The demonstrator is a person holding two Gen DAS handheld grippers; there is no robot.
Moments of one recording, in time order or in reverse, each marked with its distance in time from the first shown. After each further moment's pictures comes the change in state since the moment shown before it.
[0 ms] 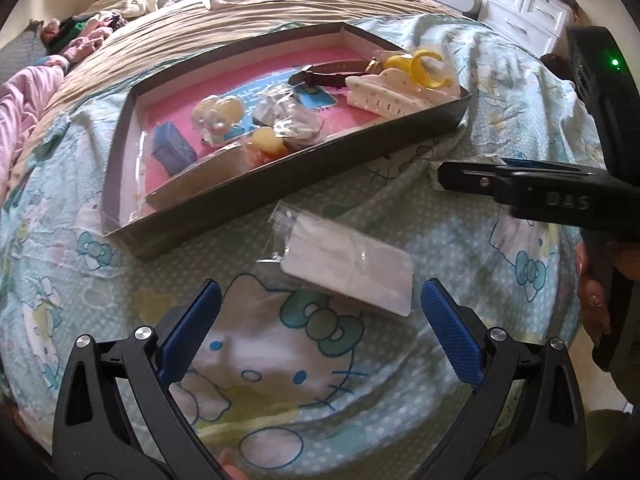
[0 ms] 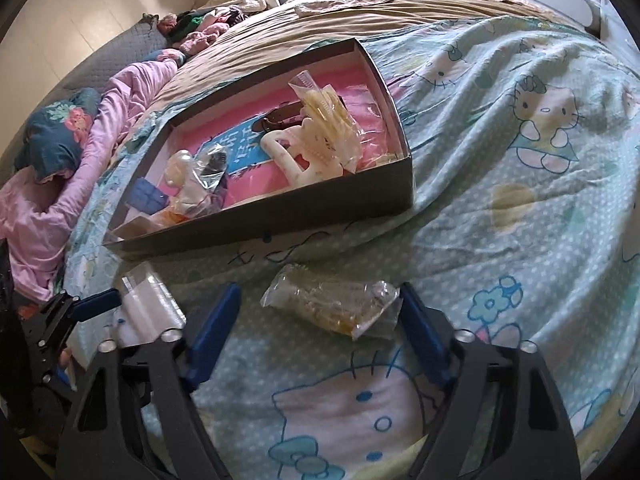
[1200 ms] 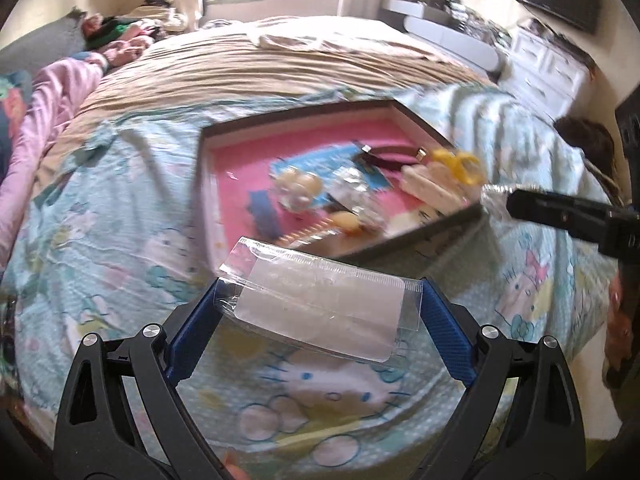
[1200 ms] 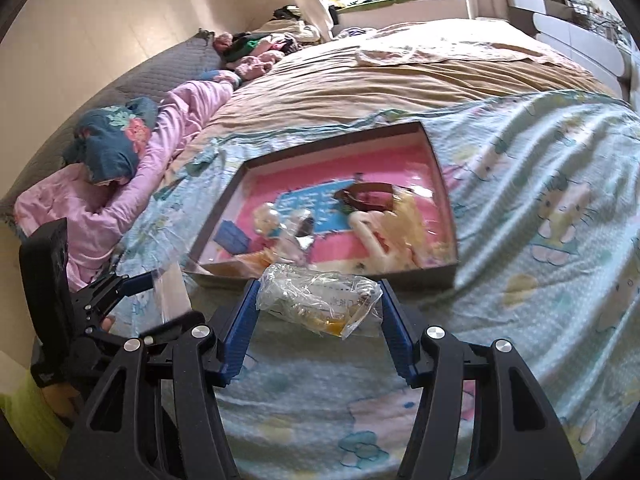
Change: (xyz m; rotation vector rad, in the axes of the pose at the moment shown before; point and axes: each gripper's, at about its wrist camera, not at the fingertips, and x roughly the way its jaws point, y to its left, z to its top) left arm -0.059 0.058 0.017 -0.137 -0.166 0.038; right arm -0.063 0.041 0.034 -0.119 -0.114 0.148
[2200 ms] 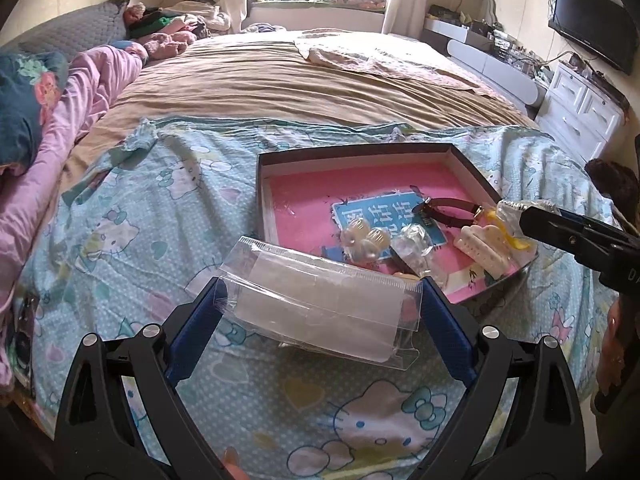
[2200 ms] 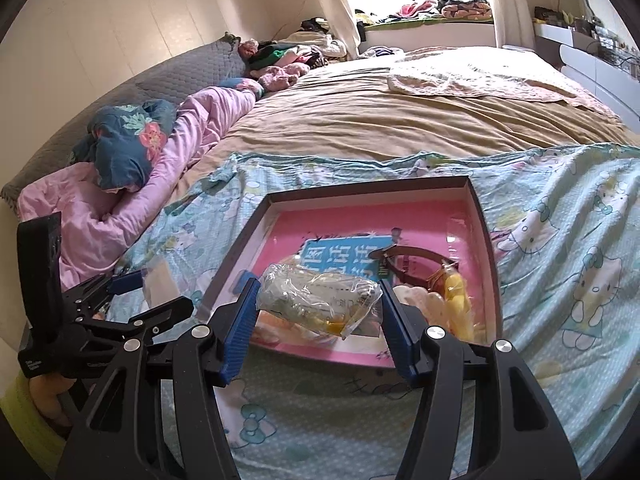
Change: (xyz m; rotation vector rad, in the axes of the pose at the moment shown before) left arm 0.006 0.038 0.039 -0.099 -0.028 0.083; right arm 0.030 0.024 0.049 -0.091 -0.055 0.021
